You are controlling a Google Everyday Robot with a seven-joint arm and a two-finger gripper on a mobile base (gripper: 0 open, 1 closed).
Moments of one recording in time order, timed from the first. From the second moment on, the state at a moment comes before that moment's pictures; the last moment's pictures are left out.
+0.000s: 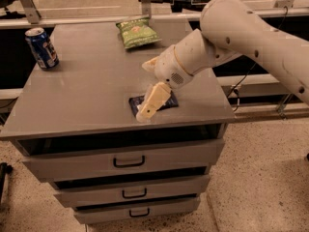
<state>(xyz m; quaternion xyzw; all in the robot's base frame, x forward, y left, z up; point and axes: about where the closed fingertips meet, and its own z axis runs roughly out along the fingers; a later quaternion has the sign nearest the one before) 0.561 0.028 0.862 -0.65 0.66 0.23 0.32</state>
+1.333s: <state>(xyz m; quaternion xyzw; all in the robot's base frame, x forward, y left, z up) 0.584 0.015 0.825 -0.61 0.69 0.26 0.30</state>
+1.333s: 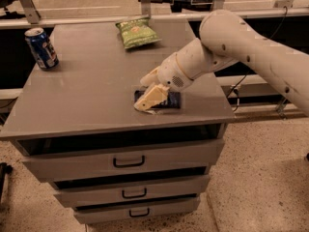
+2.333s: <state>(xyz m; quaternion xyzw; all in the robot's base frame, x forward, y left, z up) 0.592 0.026 0.853 -0.60 0.70 0.24 0.30</state>
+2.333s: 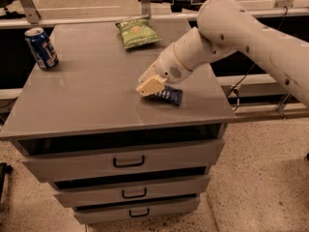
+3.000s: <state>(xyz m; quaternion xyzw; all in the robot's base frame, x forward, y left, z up) 0.615 0.042 0.906 -0.59 0.71 0.19 0.32</state>
